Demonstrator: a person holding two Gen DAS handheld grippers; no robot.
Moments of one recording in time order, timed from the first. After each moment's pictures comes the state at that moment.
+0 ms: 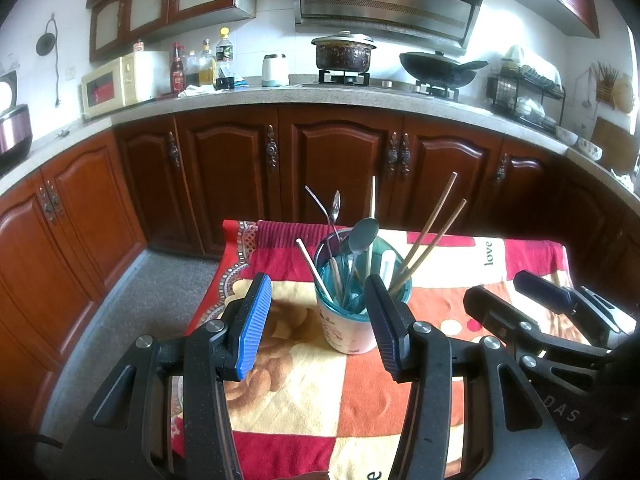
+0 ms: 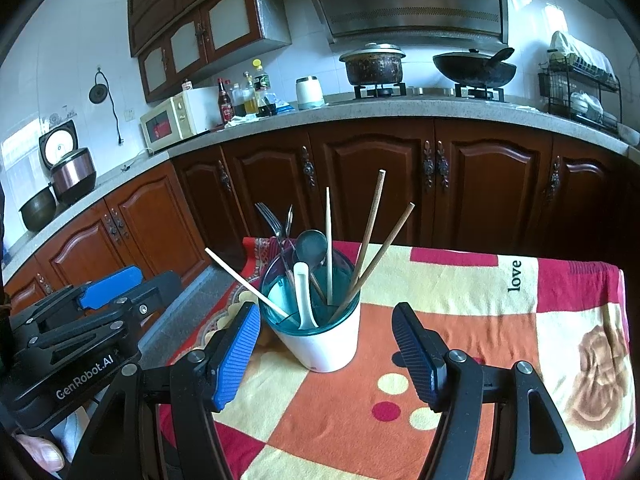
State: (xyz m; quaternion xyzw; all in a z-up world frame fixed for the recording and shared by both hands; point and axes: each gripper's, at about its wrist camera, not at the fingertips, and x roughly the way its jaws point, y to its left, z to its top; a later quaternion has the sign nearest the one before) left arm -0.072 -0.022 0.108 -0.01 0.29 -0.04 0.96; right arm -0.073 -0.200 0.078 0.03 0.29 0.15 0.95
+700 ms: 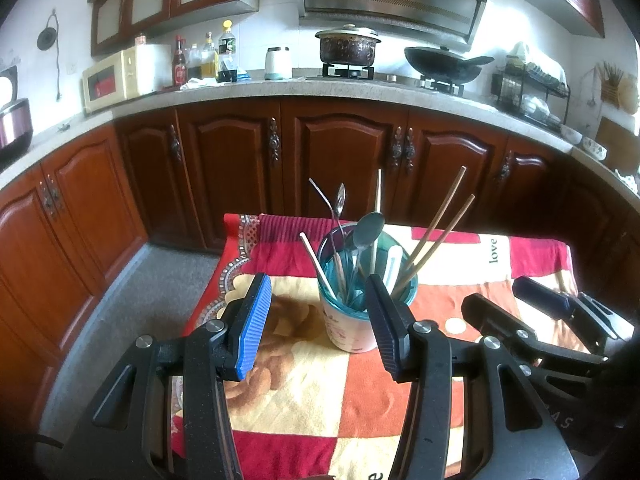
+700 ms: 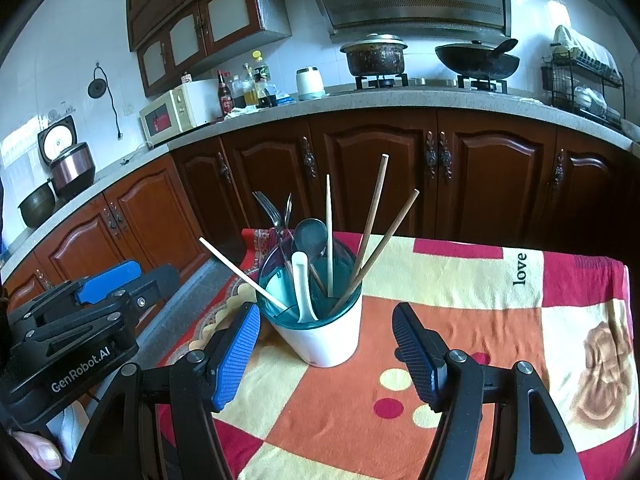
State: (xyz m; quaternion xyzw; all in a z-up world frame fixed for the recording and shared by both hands) left arm -0.066 -0.022 0.096 -0.01 0.30 -0.03 0.95; right arm -0.065 -0.198 0.068 0.03 0.30 0.15 0.94
